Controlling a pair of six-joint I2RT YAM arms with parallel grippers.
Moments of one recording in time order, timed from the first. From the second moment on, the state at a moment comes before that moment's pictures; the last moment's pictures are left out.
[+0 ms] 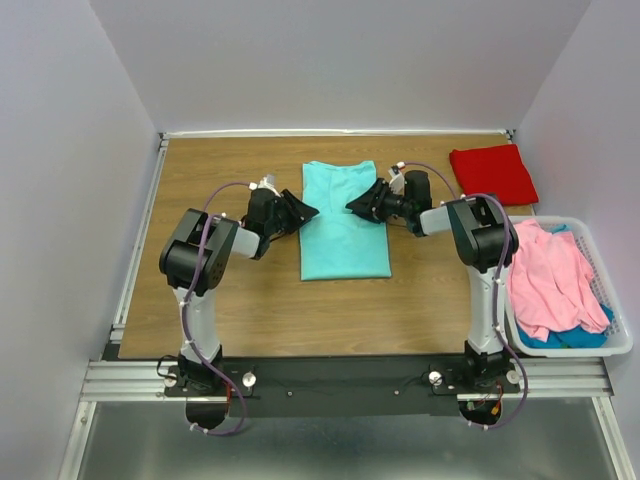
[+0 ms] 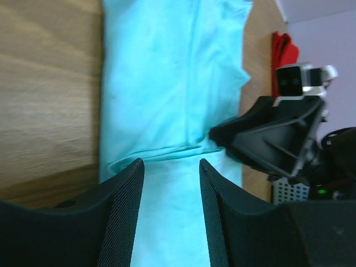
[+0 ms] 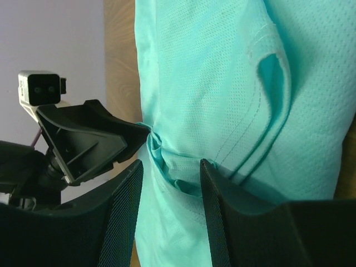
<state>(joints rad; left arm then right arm) -0.32 1.98 0.88 0.72 0.31 -0.99 0.27 2.23 1.17 0.62 -0.72 0.94</state>
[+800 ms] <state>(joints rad) -0.32 1.59 0.86 0.60 0.18 -0.77 0.30 2.17 1.15 0.80 -0.87 1.05</state>
